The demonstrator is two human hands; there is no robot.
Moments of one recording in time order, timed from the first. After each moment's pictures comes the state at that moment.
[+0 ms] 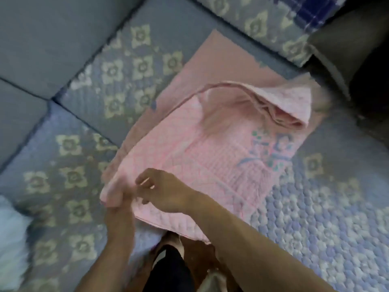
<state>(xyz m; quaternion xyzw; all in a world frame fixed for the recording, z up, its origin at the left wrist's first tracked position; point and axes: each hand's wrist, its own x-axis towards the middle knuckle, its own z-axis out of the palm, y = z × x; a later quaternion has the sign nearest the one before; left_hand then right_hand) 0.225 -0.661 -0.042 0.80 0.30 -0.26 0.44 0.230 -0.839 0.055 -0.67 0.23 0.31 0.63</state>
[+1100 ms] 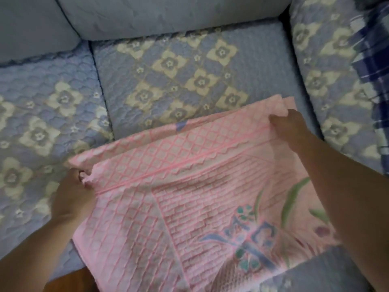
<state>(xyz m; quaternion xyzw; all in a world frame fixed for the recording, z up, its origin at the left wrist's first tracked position) 0.312 -0.658 -0.136 0.89 0.35 -0.17 0.24 0.534 -1.142 -0.089 -0.89 0.31 0.16 0.28</state>
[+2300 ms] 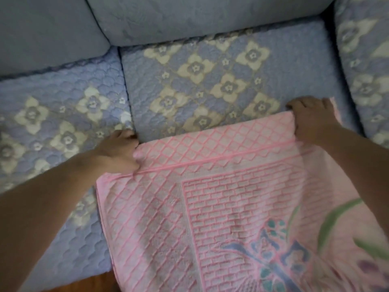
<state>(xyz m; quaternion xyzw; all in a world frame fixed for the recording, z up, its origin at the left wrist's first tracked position) 0.441 -0.654 -0.131 0.92 0.00 -0.40 0.02 0.582 -1.137 -0.116 -0.96 -0.13 0.20 -0.13</state>
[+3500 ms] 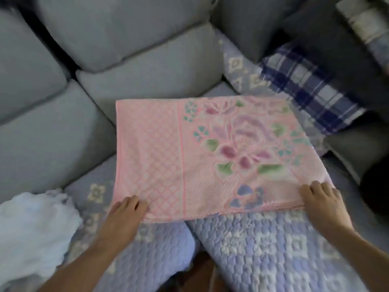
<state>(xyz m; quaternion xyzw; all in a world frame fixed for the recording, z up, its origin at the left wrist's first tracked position) 0.320 -0.600 0.109 0.95 -0.29 -0.05 -0.03 0.194 -1.129 0.130 -0.99 0.10 0.01 -0.10</state>
